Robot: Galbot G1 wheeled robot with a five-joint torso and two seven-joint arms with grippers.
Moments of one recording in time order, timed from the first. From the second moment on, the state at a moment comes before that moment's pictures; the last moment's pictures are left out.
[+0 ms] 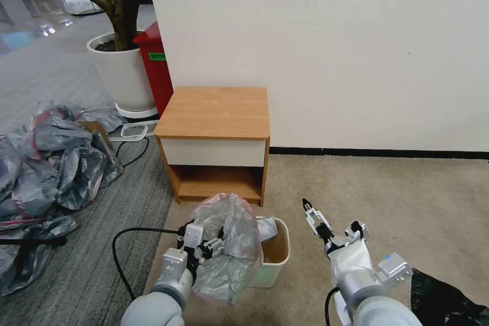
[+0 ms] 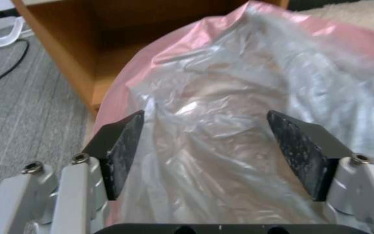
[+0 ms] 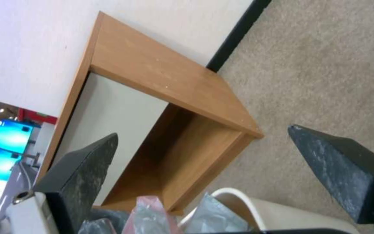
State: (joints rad) left arm 1.58 -1.18 -0.22 -2.17 -0.24 0.49 -0.28; right arm -1.68 1.35 0.36 2.32 1.12 -0.13 0.50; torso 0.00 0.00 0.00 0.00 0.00
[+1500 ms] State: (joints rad) left arm 1.51 -1.18 -0.19 -2.09 -0.31 0.51 -0.34; right arm -1.68 1.38 0.37 2.28 1.10 -0.13 0.49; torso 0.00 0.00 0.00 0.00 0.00
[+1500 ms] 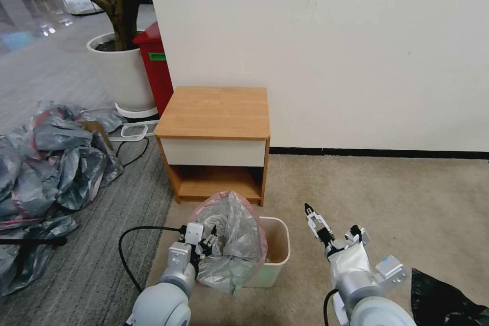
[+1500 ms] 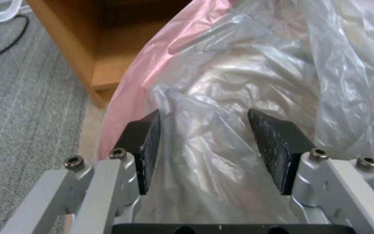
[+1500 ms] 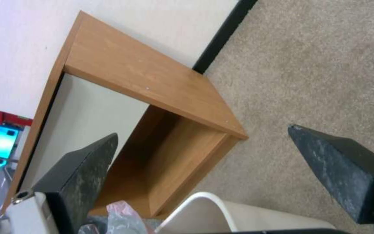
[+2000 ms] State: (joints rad) left arm 1.46 -1.18 -0.16 -2.09 -0.41 0.63 -0.45; right arm -1.68 1.39 0.37 2.26 1.09 -0.13 0.49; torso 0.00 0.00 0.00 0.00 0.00
